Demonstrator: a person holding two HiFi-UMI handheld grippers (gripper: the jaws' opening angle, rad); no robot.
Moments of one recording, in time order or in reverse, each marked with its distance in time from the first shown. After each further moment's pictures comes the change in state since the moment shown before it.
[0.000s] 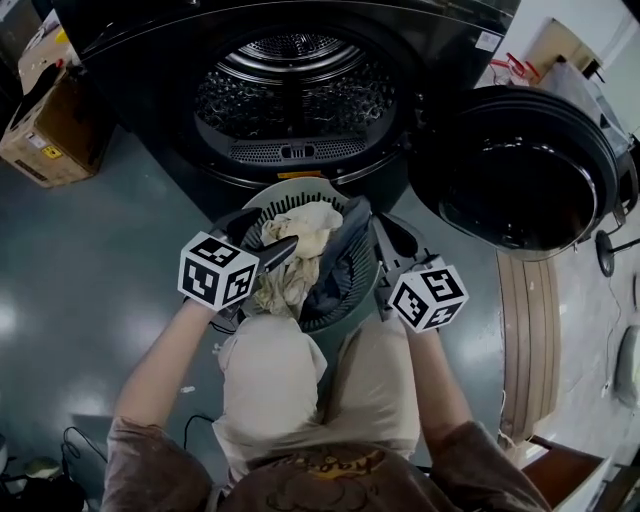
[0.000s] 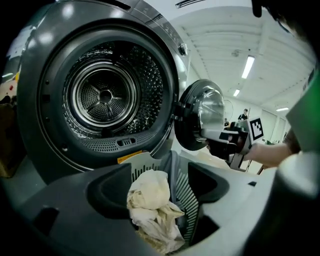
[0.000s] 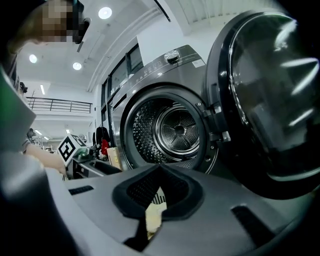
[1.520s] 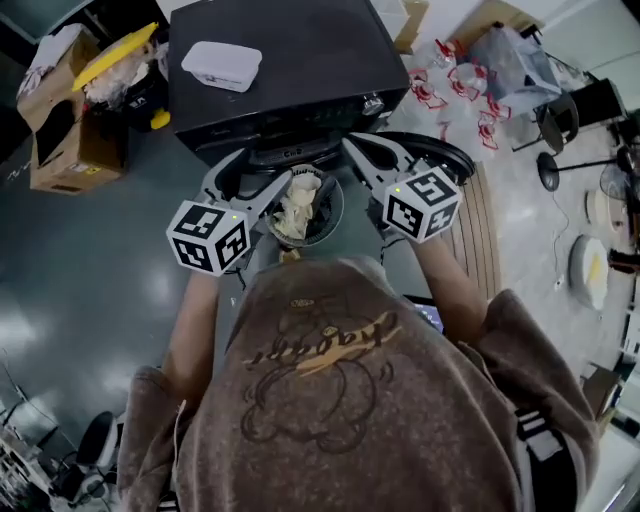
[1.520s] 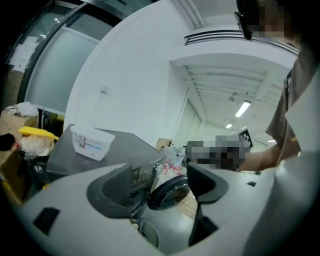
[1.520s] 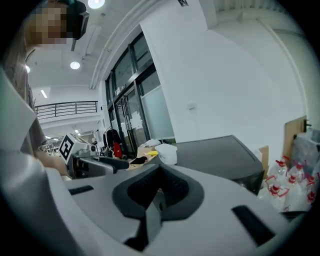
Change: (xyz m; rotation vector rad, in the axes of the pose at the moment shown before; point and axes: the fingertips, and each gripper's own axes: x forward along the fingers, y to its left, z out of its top) left arm -0.329 -0.073 0.489 -0.124 -0.212 -0.085; right arm -0.026 0.201 0.536 -0.016 0.172 0.087
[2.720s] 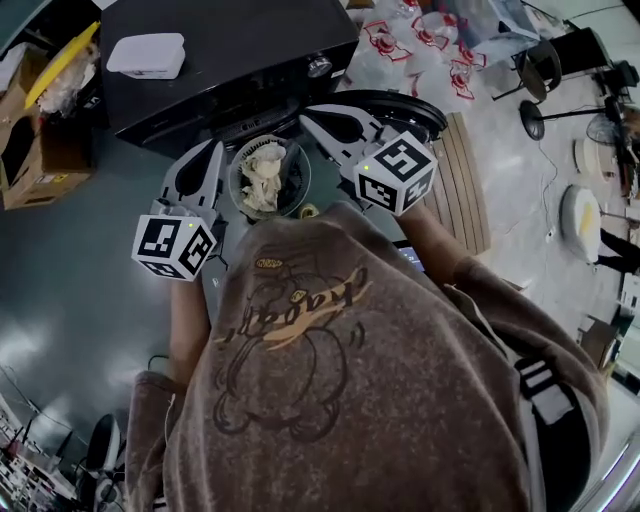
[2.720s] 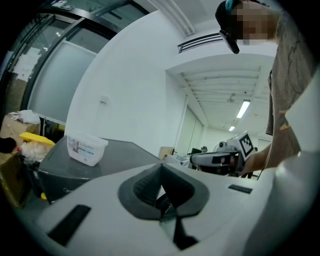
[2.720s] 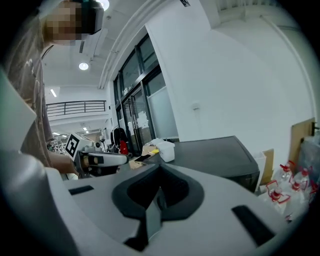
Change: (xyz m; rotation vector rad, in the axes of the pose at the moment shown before) left arm 0.027 -0.021 -0.006 0.056 -0.128 0.044; right arm -0.028 -0.028 -0.020 -0.057 -0.014 0.078
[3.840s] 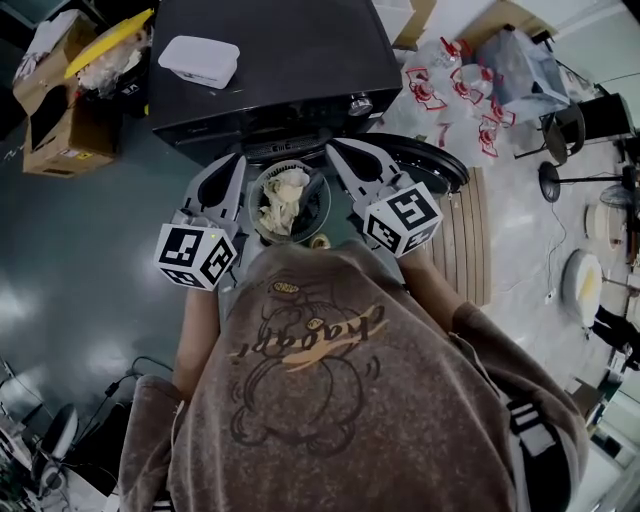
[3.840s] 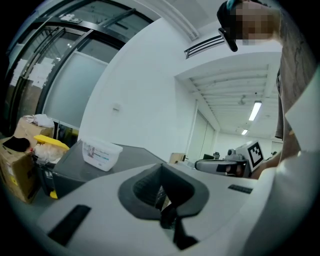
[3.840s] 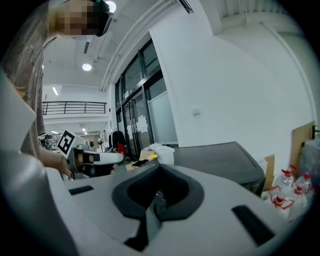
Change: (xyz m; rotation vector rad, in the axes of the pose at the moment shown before) left arm -0.010 0.026 0.011 -0.025 -0.073 0.136; right arm 0.024 0.001 0.002 -0.034 -0.064 -0.017
